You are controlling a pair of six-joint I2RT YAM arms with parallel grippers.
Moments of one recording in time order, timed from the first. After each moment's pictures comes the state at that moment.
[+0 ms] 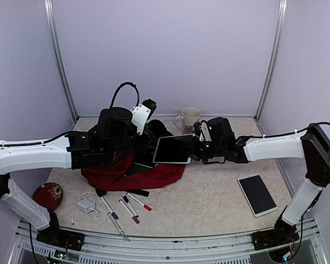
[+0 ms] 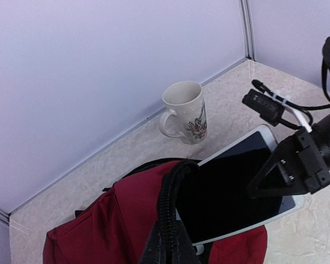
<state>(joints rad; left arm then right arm) -1.04 1.44 1.12 -0.02 -0.55 0.12 0.72 1.66 0.99 0.17 -0.27 0.87</state>
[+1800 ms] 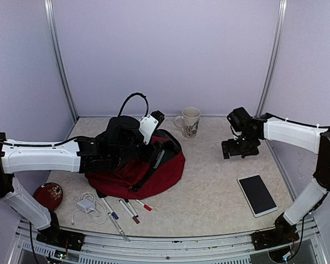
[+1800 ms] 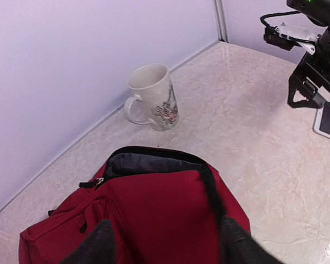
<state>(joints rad) -1.04 1.49 1.09 0.02 -0.45 0.11 0.51 1.60 1.21 -0.73 0.27 0.37</state>
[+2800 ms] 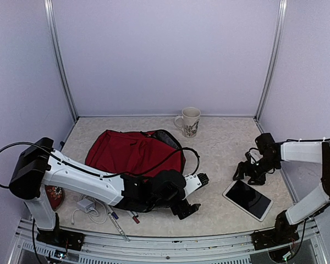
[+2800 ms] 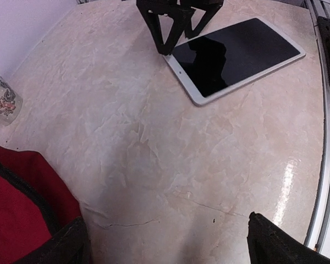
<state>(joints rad) -1.34 1.84 1.12 0.09 -0.29 0.07 0.13 1.44 0.72 -0.54 -0.30 0.34</state>
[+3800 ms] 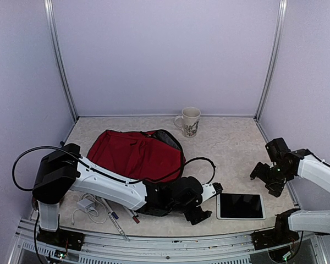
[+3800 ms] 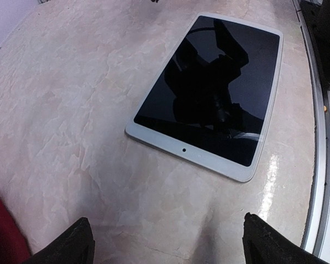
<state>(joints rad) -1.35 2.06 1.29 0.09 -0.20 0.06 0.20 1.02 0.61 -0.79 0.09 0.94</state>
